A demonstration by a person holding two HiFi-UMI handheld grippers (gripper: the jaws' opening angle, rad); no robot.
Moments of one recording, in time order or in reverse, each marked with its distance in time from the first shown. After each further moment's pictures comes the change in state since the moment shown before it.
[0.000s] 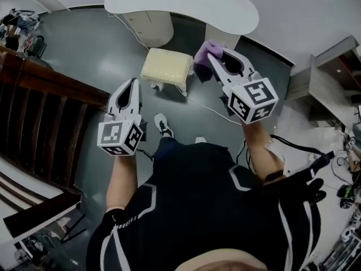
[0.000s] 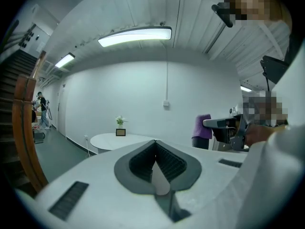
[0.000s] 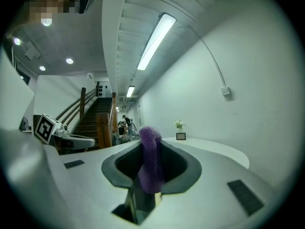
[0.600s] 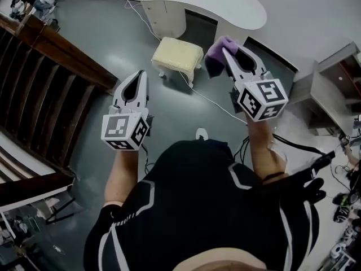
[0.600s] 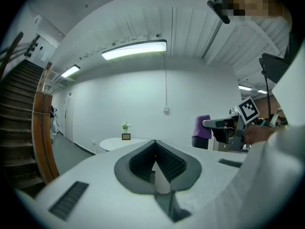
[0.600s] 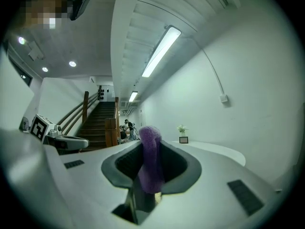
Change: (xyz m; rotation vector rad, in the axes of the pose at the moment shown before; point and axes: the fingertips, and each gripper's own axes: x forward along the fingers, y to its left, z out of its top) left arm -0.131 -0.049 0.014 0.033 -0.055 0.061; right arm -0.096 0.072 0.016 -0.003 -0.060 0.000
